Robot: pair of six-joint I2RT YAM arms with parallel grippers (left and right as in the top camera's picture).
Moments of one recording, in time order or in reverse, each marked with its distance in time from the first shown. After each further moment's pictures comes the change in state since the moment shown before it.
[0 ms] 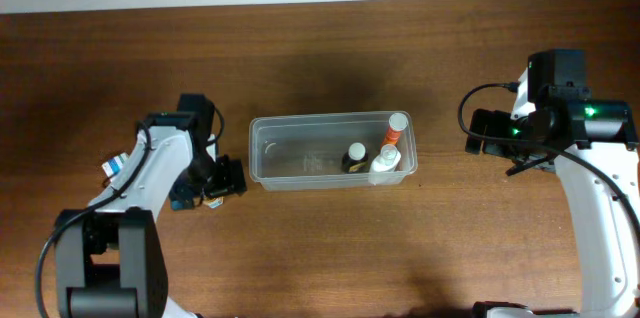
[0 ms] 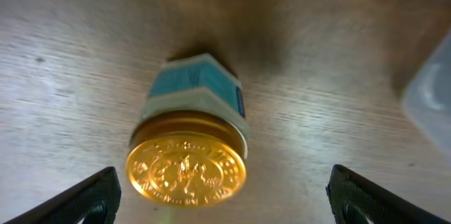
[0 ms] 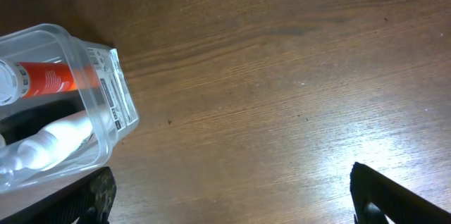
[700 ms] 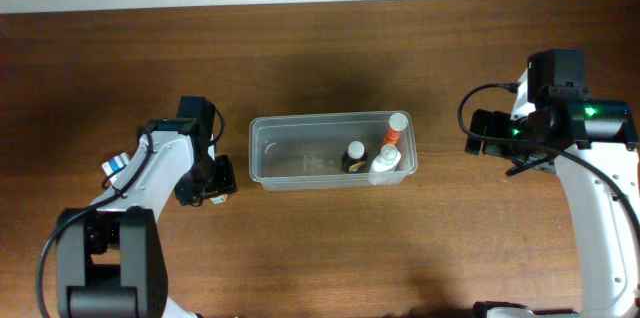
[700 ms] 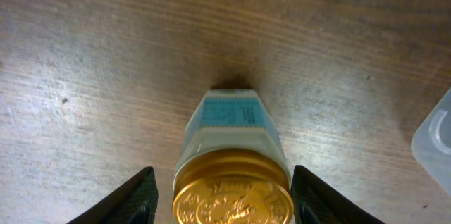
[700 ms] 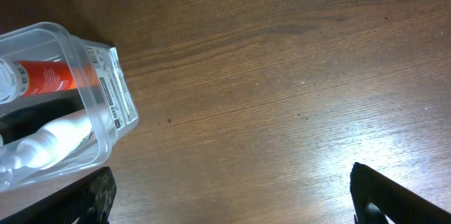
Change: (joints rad) left arm 0.000 0.000 -0.028 0.092 -0.052 -0.006; right arm 0.000 0.000 0.000 -0.004 0.000 0.000
